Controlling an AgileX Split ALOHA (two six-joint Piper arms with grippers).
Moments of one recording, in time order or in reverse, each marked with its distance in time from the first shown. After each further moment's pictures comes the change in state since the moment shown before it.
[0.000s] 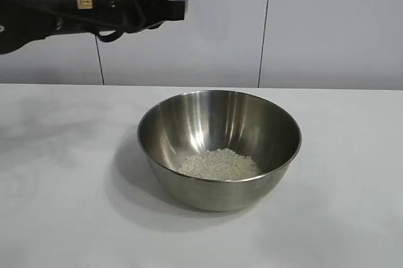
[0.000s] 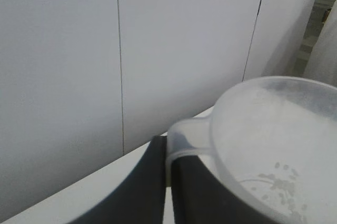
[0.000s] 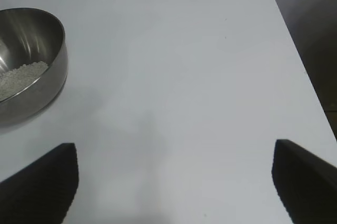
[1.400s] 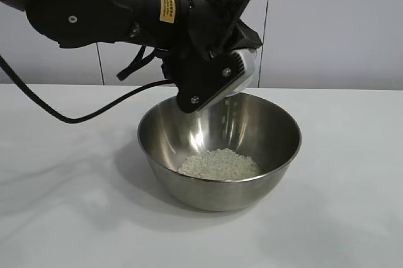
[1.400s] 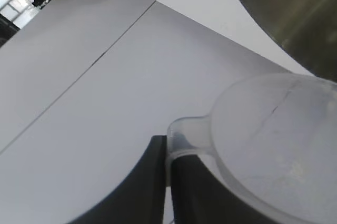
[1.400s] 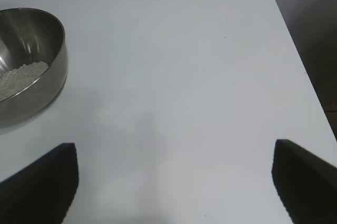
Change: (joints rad) left arm -0.348 0.004 -0.338 0.110 0.523 0.884; right arm 0.000 0.000 0.000 0.000 -0.001 0.000
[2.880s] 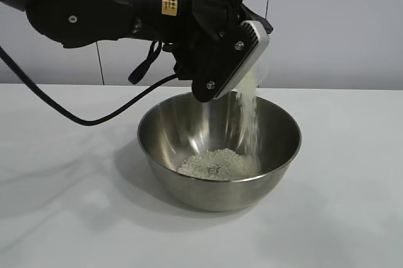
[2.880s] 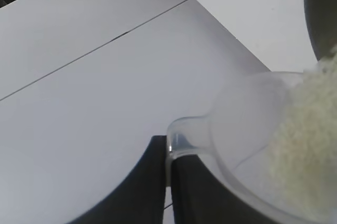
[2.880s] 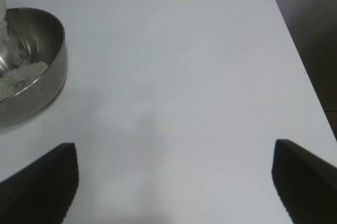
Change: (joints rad) left arm 0.000 0.000 0.000 -0.002 0.028 0.932; right arm 0.000 0.000 0.000 0.000 0.001 0.000
